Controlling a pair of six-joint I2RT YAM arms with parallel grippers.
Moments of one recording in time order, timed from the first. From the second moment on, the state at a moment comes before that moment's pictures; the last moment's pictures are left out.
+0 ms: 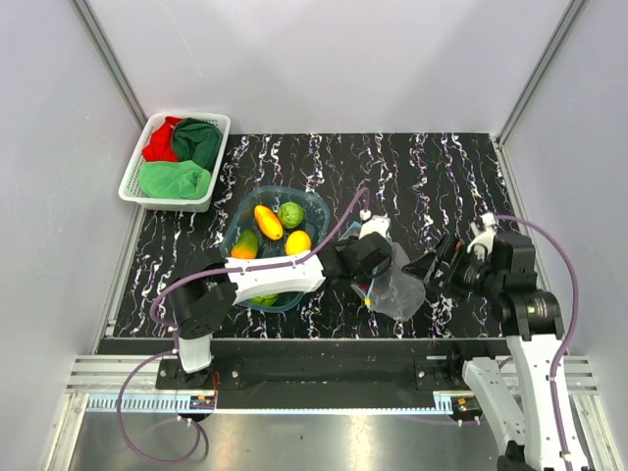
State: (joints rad) left arm -1.14 1.84 1.32 -0.28 -0.26 -0.66; right arm 0.04 0.65 0.91 -0.95 -0.54 0.62
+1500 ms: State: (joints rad) left arm -1.02 1.60 1.11 -0.19 0.06 -0.90; right arm 0.05 0.54 0.49 -0.61 -0.67 1.04
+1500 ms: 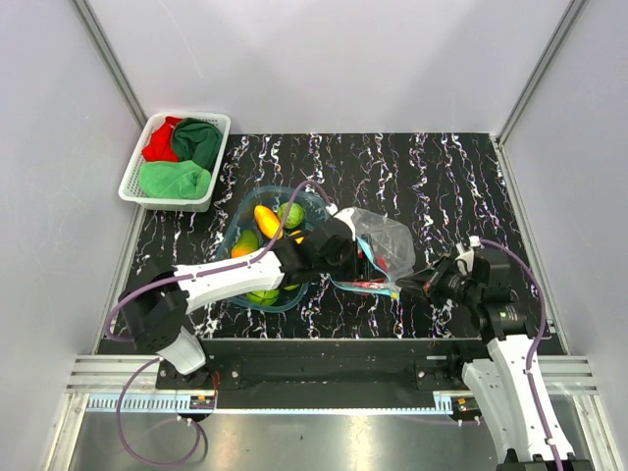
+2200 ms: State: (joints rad) left arm -1.00 1.56 1.08 -0.04 -0.06 -0.92; right arm 0.05 0.54 0.54 -0.65 -0.64 0.90
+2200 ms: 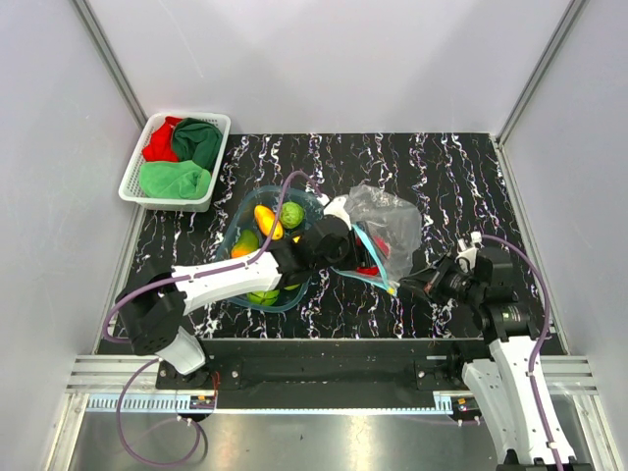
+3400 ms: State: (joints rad) left arm -1.00 1.68 1.20 0.08 -0.17 -1.08; right arm 0.04 0.49 0.53 -0.46 -0.92 1.06
